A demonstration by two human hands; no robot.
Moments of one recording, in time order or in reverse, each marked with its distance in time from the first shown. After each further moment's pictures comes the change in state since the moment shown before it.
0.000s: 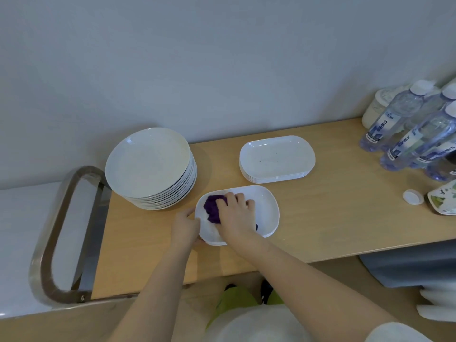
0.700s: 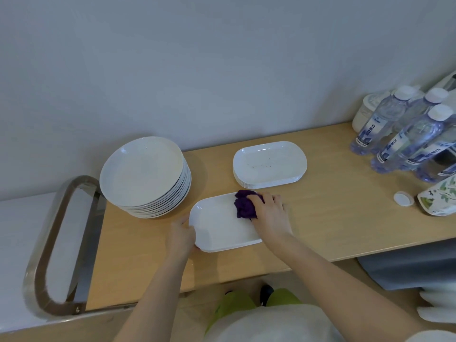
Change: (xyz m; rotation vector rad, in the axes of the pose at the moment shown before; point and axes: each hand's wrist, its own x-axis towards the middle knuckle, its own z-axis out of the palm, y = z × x) left_hand -0.007 -0.002 0.003 0.119 0.028 0.046; right_hand -0.017 0.084 -0.010 0.099 0.124 0.155
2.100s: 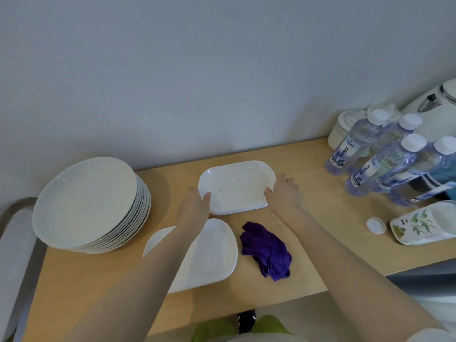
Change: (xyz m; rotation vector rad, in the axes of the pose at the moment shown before) left_hand 0.065 0.121 0.106 0.440 0.004 0.246; right_hand 0.103 0.104 -0.073 0.142 -0.095 0.353
